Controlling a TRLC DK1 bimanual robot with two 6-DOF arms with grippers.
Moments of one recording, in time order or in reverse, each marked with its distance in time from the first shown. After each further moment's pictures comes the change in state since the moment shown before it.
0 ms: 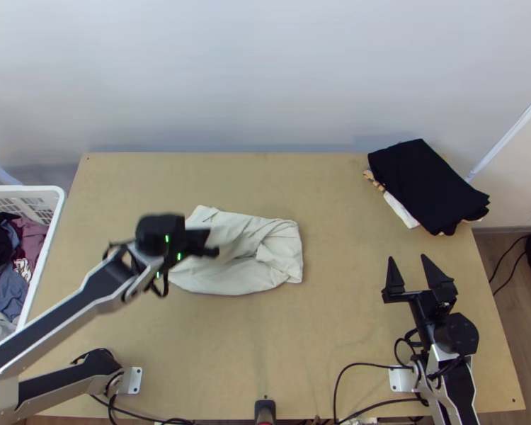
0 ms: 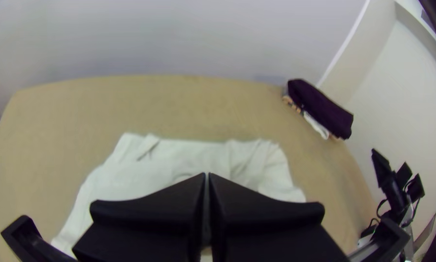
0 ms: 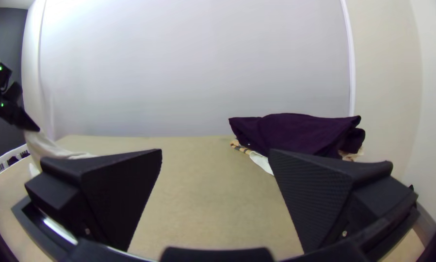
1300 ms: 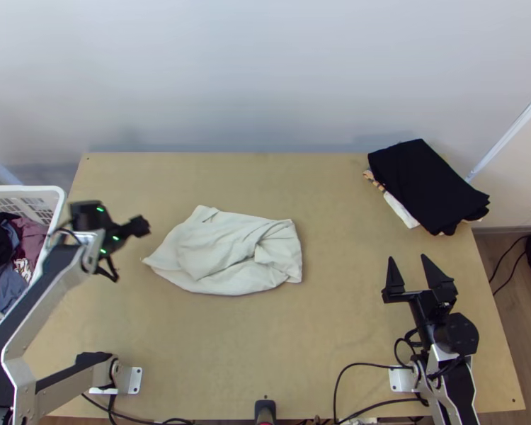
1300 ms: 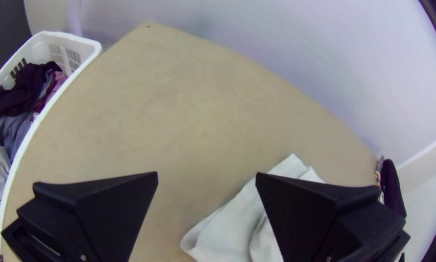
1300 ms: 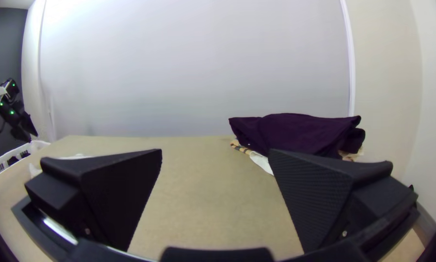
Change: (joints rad) left arm 0.635 0.047 0.062 -0.245 0.055 -0.028; right arm 0.000 0.000 0.000 0.000 0.000 0.000
